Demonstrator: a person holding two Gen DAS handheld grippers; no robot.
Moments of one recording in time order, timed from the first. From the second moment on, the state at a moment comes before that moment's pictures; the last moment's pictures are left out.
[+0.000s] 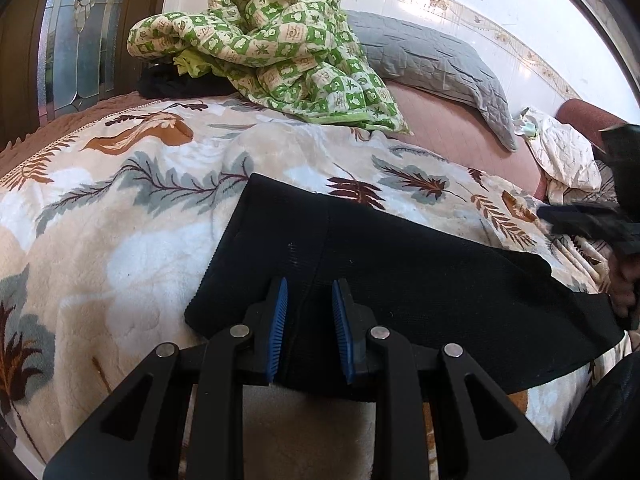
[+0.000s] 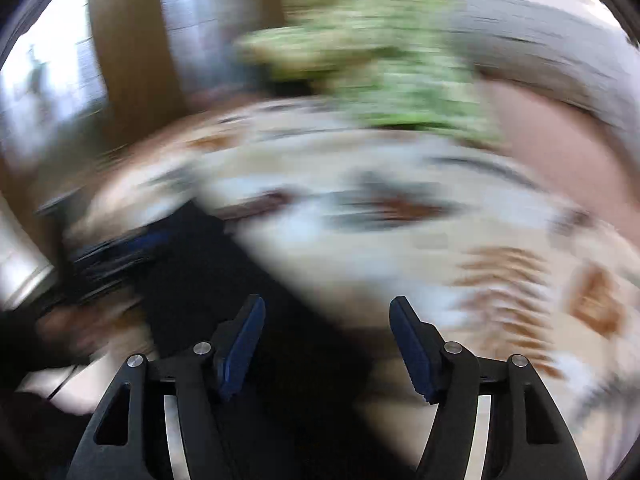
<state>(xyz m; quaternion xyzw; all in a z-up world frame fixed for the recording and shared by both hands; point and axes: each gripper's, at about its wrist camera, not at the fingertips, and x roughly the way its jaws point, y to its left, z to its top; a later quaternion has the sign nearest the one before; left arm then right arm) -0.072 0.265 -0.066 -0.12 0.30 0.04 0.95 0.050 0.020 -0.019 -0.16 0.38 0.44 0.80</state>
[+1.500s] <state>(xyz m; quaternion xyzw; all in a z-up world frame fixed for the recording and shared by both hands) -0.055 0.098 -0.074 -0.02 0.34 -0.15 0.93 -0.085 -0.322 -0.034 0.26 0.35 0.11 0.89</state>
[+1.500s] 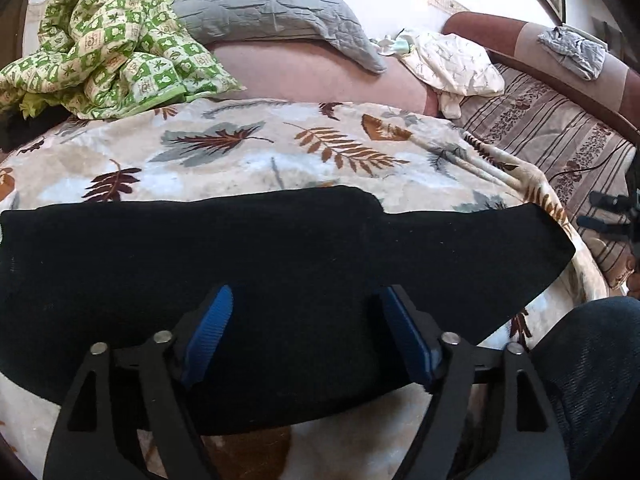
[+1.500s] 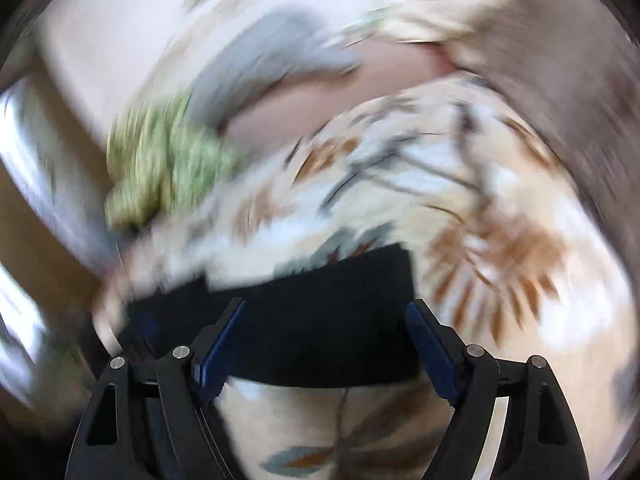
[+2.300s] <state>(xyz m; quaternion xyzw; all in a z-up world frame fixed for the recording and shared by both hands) -0.059 0.103 -0.075 -0.04 0.32 -0.16 0.93 -0.078 -0.351 -0.099 0.50 0.35 0.10 0.79</state>
